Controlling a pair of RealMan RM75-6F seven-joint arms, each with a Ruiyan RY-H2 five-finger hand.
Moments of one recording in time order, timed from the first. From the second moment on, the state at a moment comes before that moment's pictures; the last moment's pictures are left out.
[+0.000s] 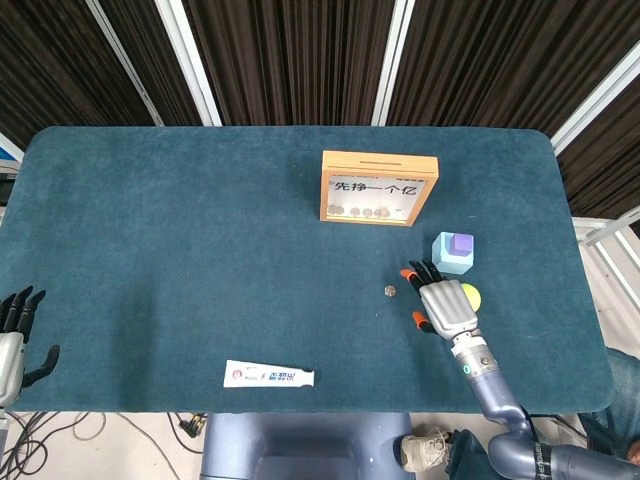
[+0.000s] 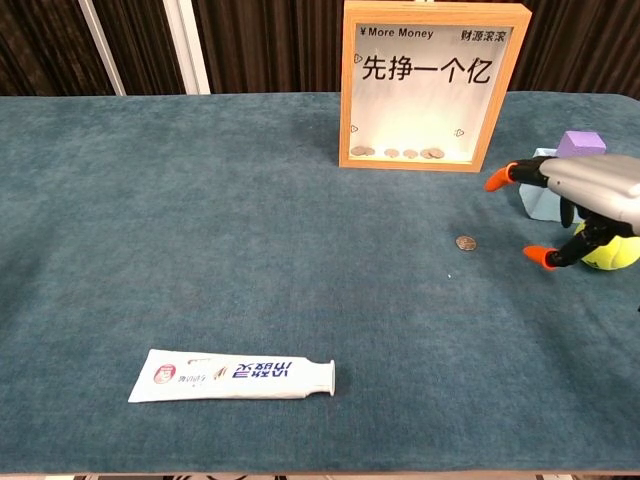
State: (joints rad) left arm -0.03 -1.14 -0.04 -1.72 1.38 1.48 0.19; right arm 0.49 -1.50 0.18 -1.52 -1.22 1.03 -0.42
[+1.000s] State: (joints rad) left arm -0.03 -1.13 -0.04 -1.73 1.37 1.48 0.19; right arm 0.59 -1.62 0.17 -1.33 -1.18 0.98 -0.39
